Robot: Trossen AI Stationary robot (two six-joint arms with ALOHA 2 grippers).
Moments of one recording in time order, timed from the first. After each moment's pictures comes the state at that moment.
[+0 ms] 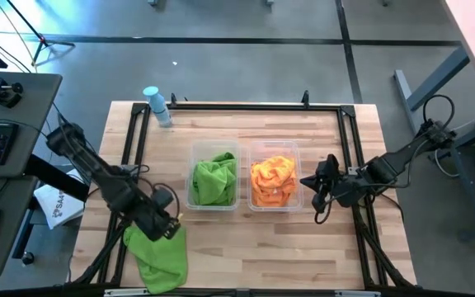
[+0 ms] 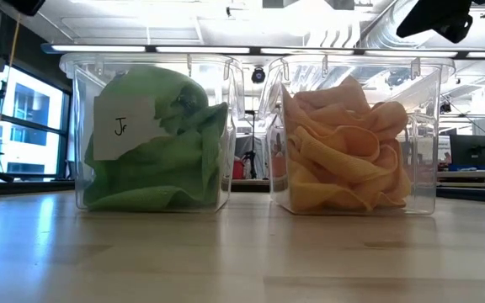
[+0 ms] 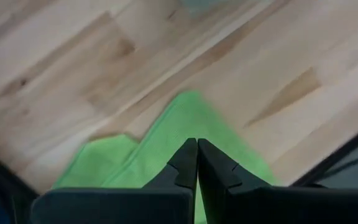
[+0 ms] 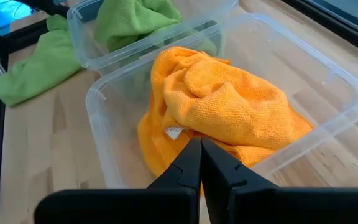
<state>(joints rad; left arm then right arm) -0.71 1.31 1.05 -1.08 -0.15 -1.66 0.56 0.96 0.89 -0.77 0.64 0.82</state>
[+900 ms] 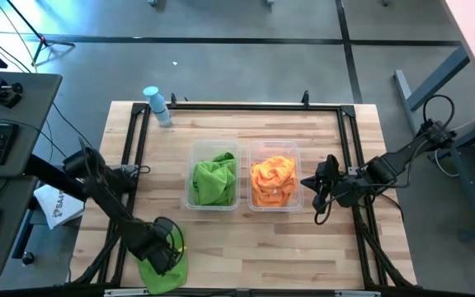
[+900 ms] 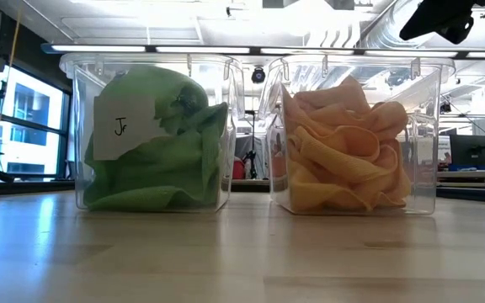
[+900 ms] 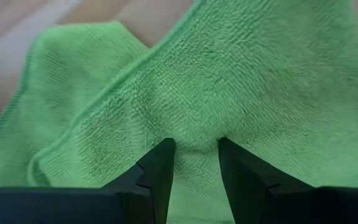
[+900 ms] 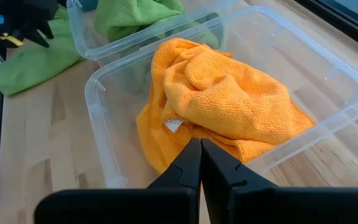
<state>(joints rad) -0.88 1.71 1.05 -0.94 0.10 -1.89 0.56 0.96 0.89 -0.79 0.62 0.80</state>
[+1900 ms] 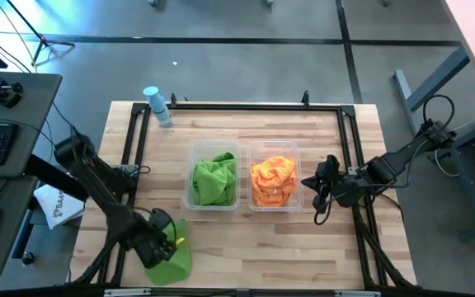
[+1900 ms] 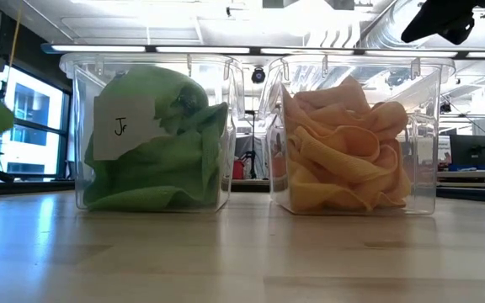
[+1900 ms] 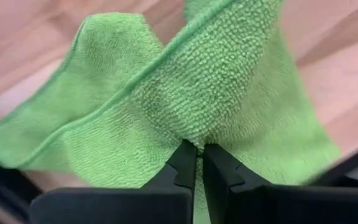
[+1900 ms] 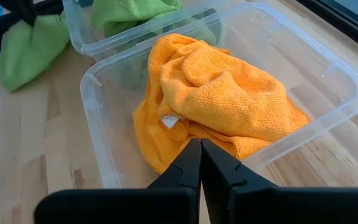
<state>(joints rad) -0.89 1.54 1.05 -0.96 -0.09 -1.86 0.56 0.97 0.89 -0.81 0.62 0.80</state>
